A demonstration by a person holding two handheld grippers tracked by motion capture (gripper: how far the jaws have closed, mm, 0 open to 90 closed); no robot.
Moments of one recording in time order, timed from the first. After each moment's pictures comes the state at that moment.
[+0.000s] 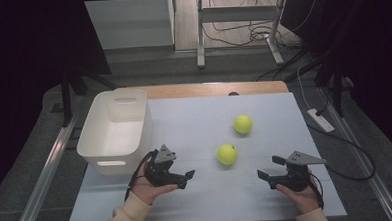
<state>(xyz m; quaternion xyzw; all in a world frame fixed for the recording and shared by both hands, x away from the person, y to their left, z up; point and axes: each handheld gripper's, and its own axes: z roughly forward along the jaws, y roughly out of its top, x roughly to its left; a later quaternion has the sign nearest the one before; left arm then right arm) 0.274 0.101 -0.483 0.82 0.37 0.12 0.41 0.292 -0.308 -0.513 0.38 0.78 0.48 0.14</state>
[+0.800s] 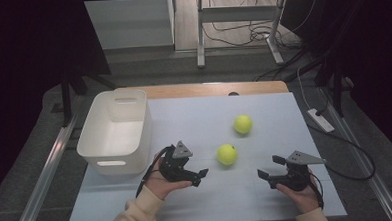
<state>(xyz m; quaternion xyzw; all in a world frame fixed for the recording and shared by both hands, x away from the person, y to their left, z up) 0.287 0.064 -0.474 0.85 0.34 0.11 0.39 0.292 -0.309 -0.512 0.38 0.78 0.48 0.15</state>
